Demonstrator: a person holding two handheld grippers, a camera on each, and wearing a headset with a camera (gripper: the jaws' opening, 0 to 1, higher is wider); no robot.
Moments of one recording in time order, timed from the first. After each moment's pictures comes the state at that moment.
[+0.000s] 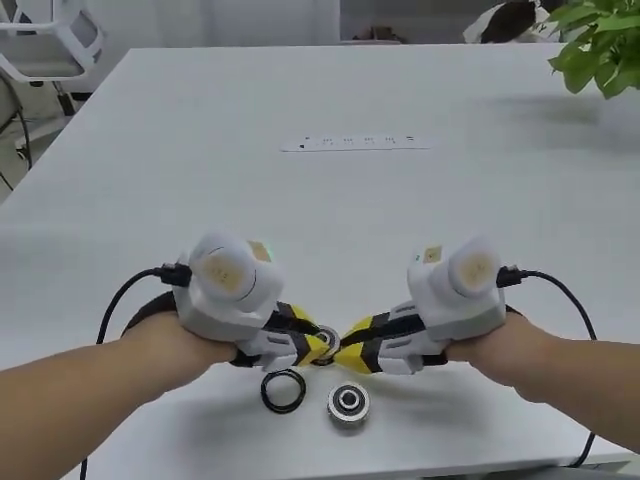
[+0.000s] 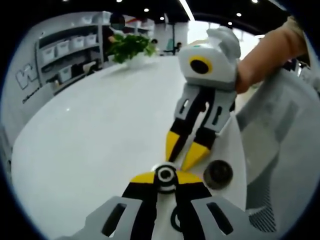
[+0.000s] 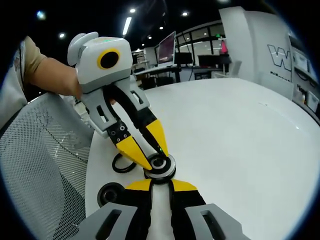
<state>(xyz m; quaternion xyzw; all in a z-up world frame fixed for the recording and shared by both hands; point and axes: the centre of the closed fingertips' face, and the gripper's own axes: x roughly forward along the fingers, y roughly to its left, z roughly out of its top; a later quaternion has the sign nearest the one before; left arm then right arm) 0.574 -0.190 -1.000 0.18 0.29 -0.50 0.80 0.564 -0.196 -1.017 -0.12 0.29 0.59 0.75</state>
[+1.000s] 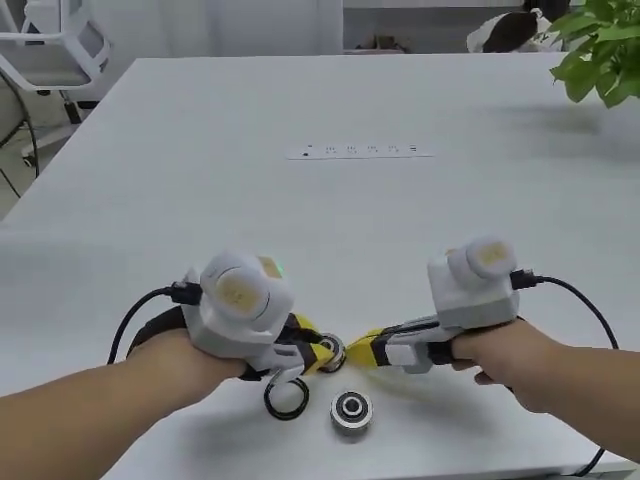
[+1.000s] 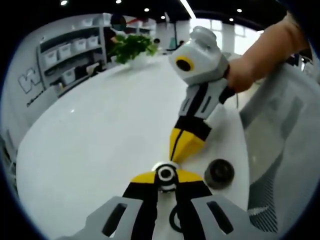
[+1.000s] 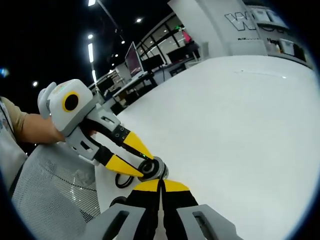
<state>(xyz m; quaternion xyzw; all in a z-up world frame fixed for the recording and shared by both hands) 0.573 -0.190 -1.000 0.20 0.28 -0.48 0.81 0.572 -0.205 -1.012 0.05 0.37 0.52 0.77</state>
